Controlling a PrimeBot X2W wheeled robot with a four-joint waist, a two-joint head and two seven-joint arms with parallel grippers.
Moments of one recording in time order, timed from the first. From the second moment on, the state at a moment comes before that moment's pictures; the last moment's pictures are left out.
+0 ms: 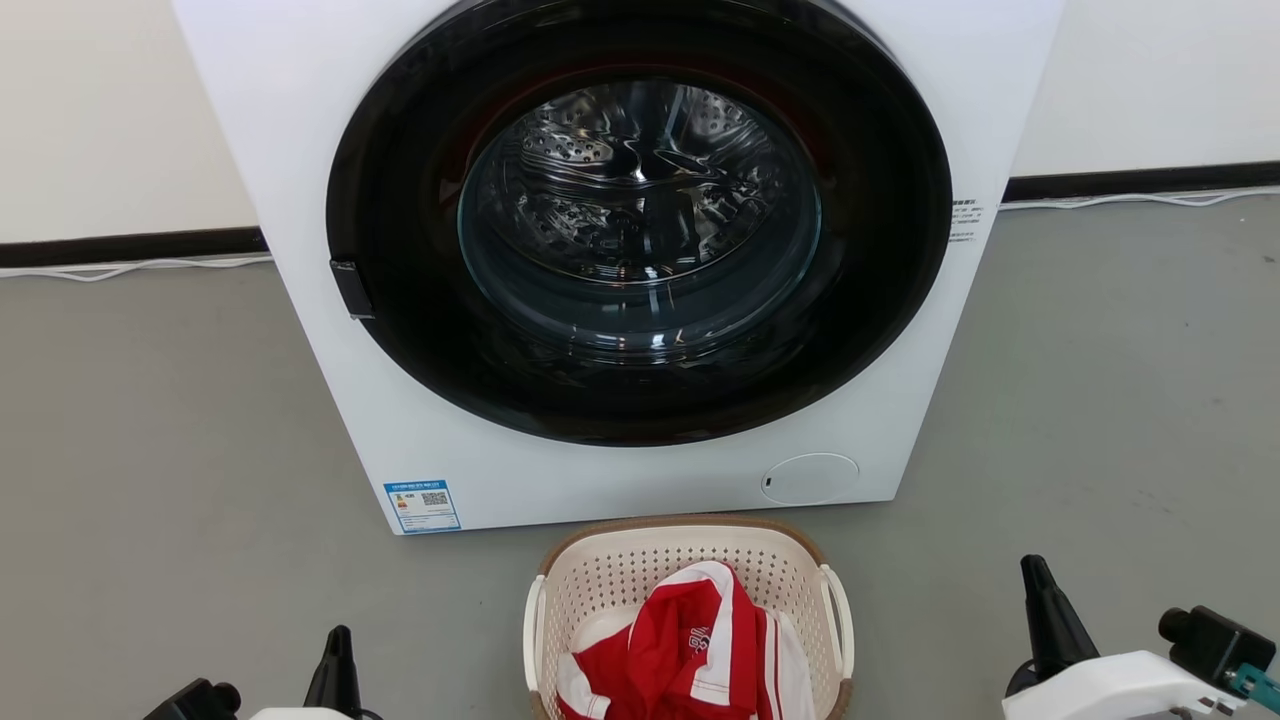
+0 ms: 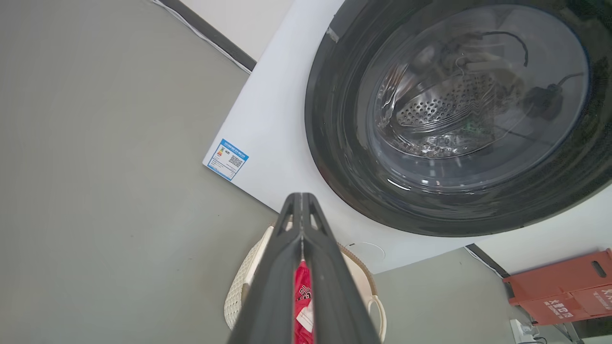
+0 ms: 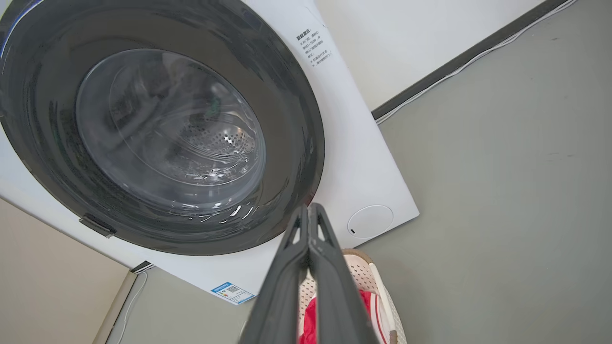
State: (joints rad) left arm 0.05 0.03 0.03 0.33 -0.75 0.04 -0.13; right arm -0.03 -0.10 -0.02 0.40 0.66 0.12 -0.13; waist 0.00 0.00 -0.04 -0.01
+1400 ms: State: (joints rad) left arm 0.01 0.03 0.06 0.30 -1.16 -0.04 -0.01; right arm -0.05 -0.07 -0.07 0.34 1.12 0.12 -0.02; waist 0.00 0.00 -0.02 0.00
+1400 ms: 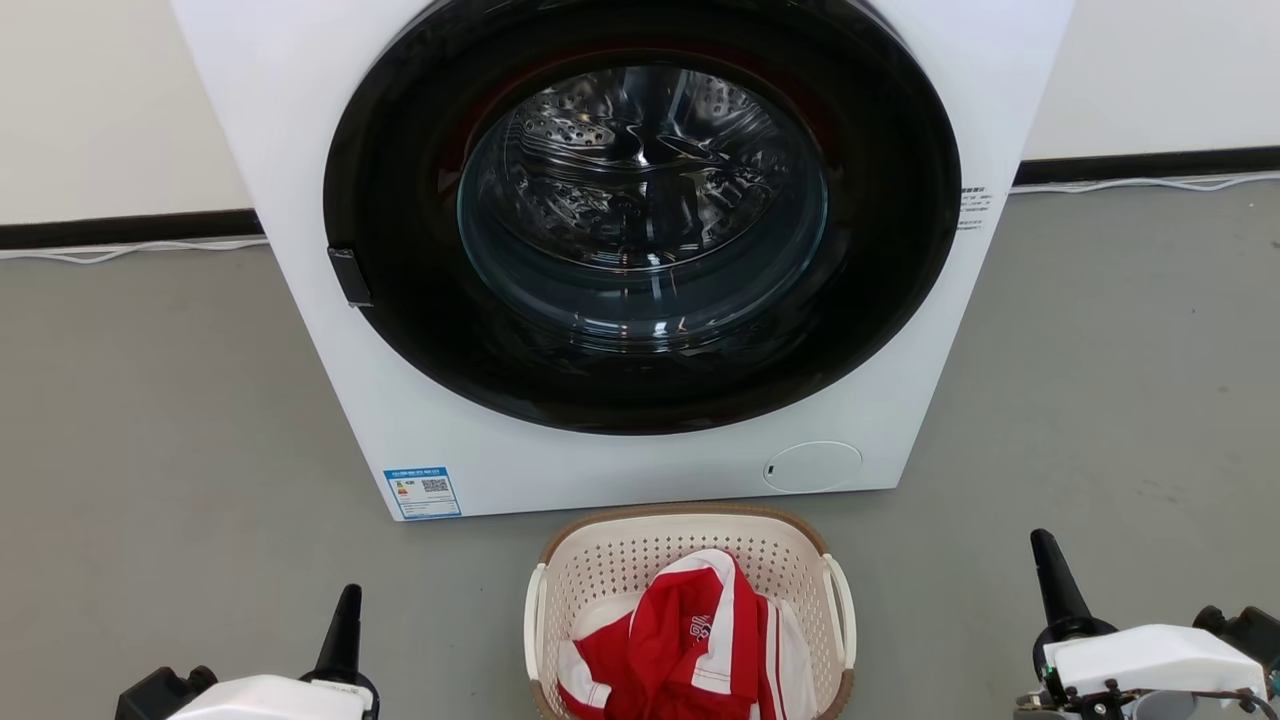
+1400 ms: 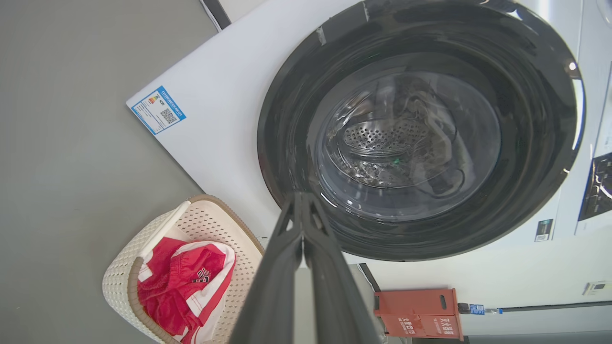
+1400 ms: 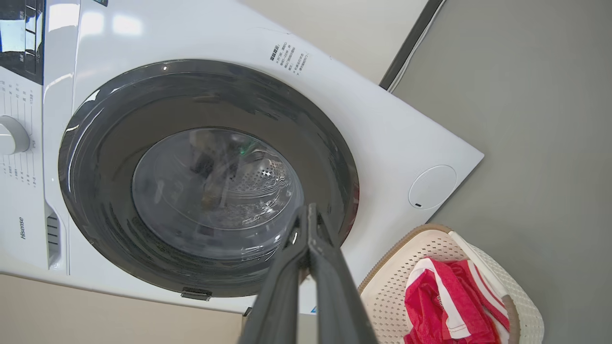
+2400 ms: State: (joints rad) left arm -0.03 0.04 0.07 0.28 -1.47 -0.10 0.07; right arm -0.05 -0.05 -0.12 0.30 1.45 0.12 0.07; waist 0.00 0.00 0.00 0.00
